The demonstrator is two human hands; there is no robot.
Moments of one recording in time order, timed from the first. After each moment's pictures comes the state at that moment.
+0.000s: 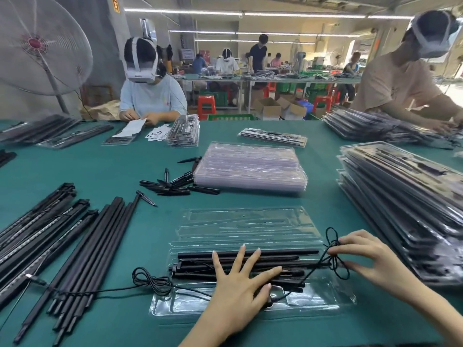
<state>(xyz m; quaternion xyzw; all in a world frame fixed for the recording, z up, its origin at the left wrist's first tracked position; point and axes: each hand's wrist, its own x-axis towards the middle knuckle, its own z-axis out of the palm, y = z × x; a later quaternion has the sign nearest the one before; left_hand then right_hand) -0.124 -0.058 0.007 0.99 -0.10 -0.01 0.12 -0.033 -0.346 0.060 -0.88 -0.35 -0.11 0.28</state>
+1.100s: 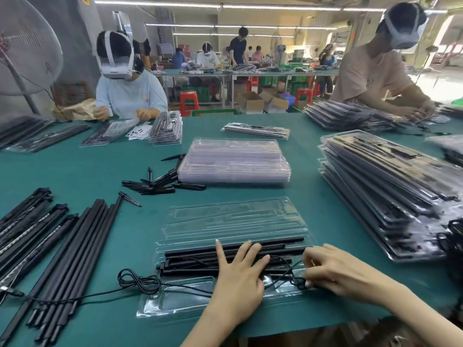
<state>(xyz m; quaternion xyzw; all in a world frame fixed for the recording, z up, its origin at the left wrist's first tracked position) -0.121 -0.080 0.017 0.99 -0.12 0.00 0.07 -0.061 -0.320 0.050 -0.85 -0.51 -0.12 0.00</state>
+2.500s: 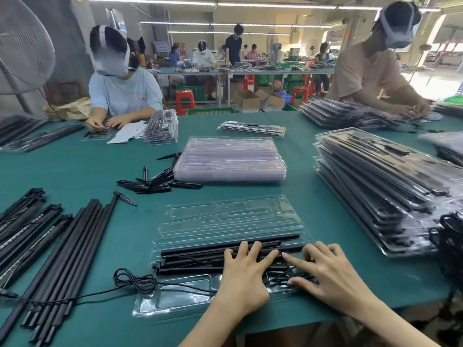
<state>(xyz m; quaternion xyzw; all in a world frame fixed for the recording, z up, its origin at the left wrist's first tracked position) -0.113 -0.096 0.021 0.99 -0.13 -0.02 0.03 -0.081 -0.305 0.016 -0.91 -0.35 -0.23 0.02</state>
